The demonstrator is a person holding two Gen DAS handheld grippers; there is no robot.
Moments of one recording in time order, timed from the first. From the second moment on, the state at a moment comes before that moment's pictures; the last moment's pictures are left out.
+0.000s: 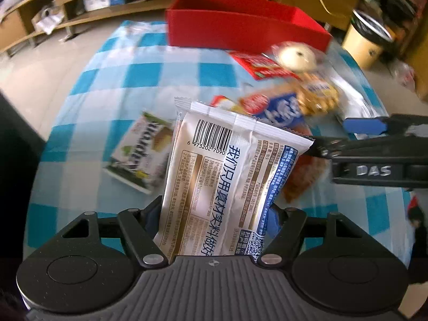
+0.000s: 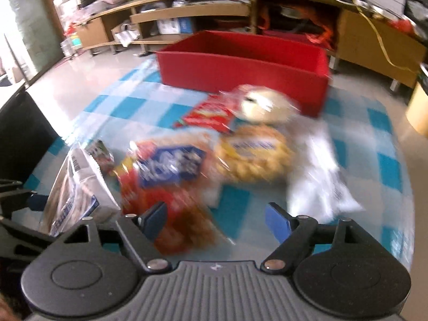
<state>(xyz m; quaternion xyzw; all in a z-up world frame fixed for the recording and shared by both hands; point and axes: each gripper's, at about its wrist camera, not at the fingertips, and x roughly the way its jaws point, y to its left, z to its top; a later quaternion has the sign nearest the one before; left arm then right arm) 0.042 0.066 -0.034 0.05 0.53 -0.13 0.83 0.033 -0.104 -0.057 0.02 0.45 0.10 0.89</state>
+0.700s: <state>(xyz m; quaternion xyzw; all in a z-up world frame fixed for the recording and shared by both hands) 0.048 0.065 -0.038 0.06 0.54 -0.11 0.83 0.041 -0.112 -0.079 0.08 0.50 0.13 0.85</state>
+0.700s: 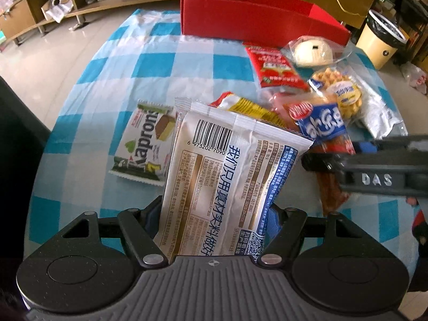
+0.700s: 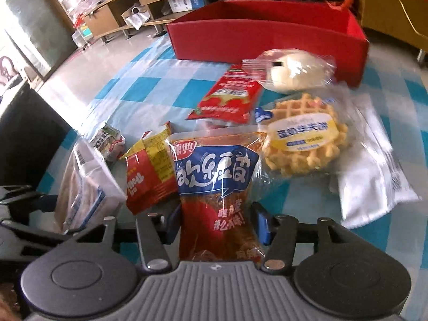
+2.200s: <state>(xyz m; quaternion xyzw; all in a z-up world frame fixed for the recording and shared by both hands) 0.142 -0.038 0.029 0.10 0.43 -0.08 0.89 0.092 -0.186 0.010 0.11 0.39 0.09 0.91</state>
